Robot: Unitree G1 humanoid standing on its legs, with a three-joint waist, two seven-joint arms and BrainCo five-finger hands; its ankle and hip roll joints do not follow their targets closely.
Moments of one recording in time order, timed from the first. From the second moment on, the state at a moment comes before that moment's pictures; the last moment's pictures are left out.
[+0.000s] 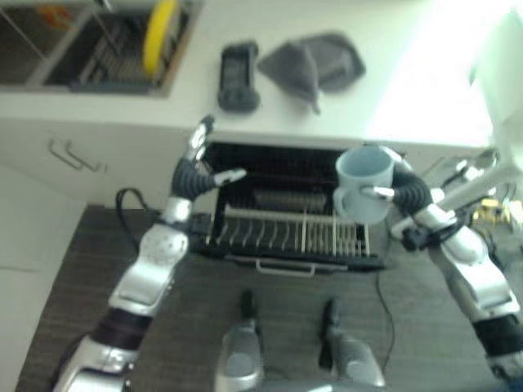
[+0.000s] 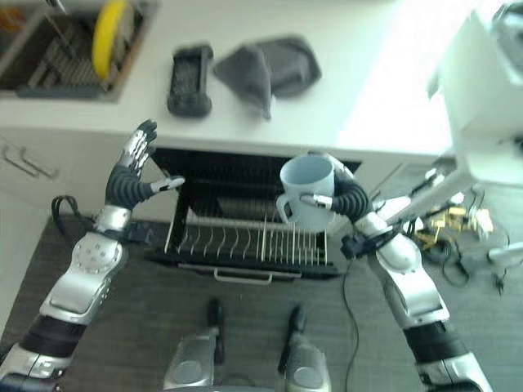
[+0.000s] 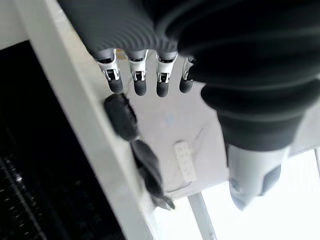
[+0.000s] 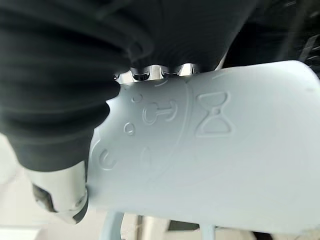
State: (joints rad) left arm -0.34 0.63 -0.17 -0.13 -0.18 -0.12 0.22; right arm -0.40 -0.68 0.14 -0.06 0.46 -0.08 0.16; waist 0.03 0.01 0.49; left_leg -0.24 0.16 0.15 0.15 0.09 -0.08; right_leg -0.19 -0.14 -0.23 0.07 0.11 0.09
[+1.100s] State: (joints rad) left arm -0.71 0.55 -0.66 0.68 0.60 0.61 -0.59; right arm -0.58 -0.70 0.28 0.01 0.49 0.01 0.21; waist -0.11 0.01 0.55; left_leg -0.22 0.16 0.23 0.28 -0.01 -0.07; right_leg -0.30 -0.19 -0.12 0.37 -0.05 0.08
